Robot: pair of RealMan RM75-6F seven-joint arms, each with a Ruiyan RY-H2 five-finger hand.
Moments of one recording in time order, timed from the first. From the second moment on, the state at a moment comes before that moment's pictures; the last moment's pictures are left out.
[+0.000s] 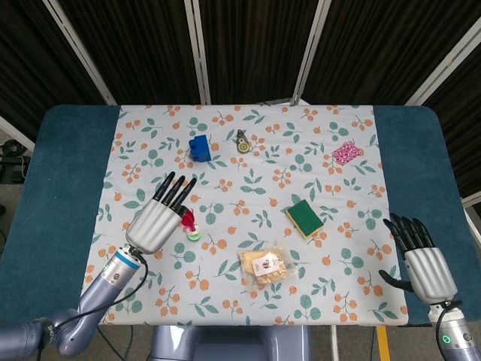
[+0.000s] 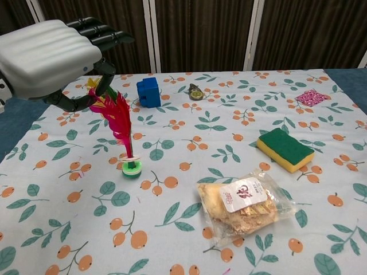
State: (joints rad) left arm -0.63 -1.44 -0.12 -1.75 1.45 1.21 0.97; right arm 0.13 -1.16 0.01 -1.55 -1.63 1.48 0.04
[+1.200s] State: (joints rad) left arm -0.38 -1.17 -0.10 -1.93 1.52 1.51 0.58; right arm 0.13 -1.16 0.01 -1.54 -1.63 1.49 -0.01
